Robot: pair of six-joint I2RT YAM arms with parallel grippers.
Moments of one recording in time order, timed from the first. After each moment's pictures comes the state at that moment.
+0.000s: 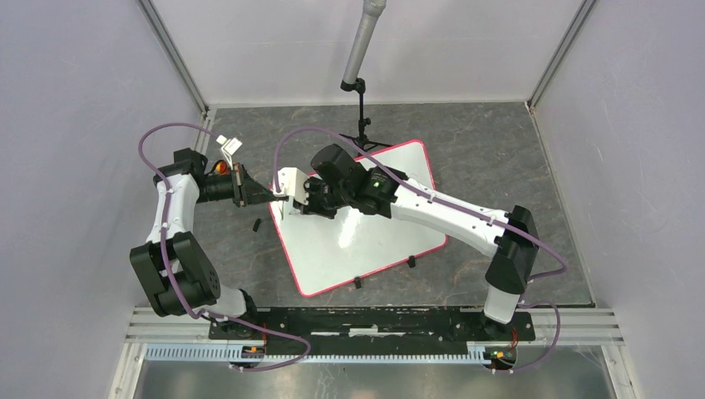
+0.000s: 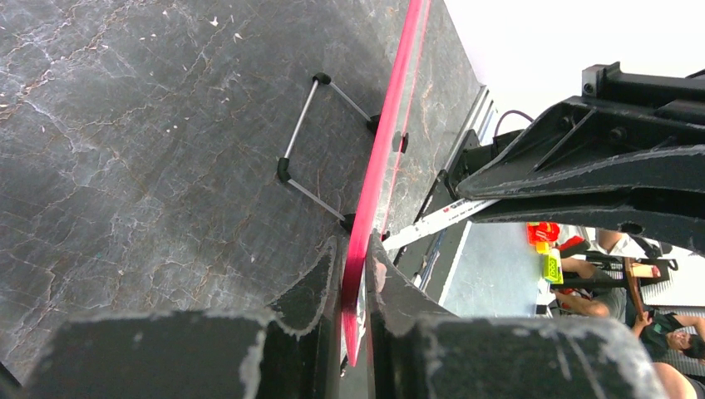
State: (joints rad) left arm 0.33 1.44 1.13 -1.11 1.27 0.57; right arm 1.05 1.79 1.70 -0.56 -0.23 -0.48
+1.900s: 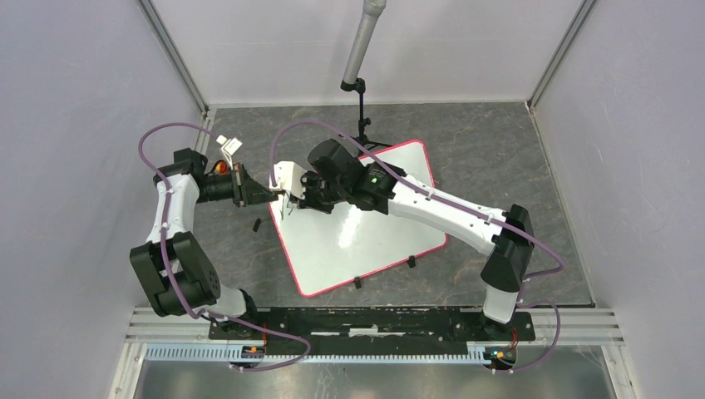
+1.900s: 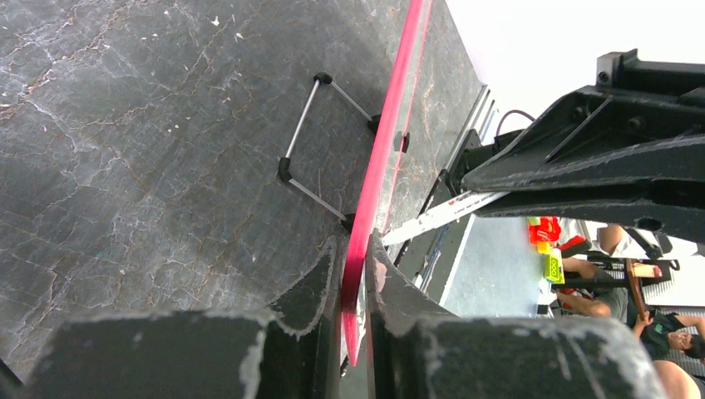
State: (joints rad) left arm 0.33 1.44 1.13 -1.11 1.27 0.57; right arm 1.05 1.82 1.76 -0.58 -0.19 -0.48
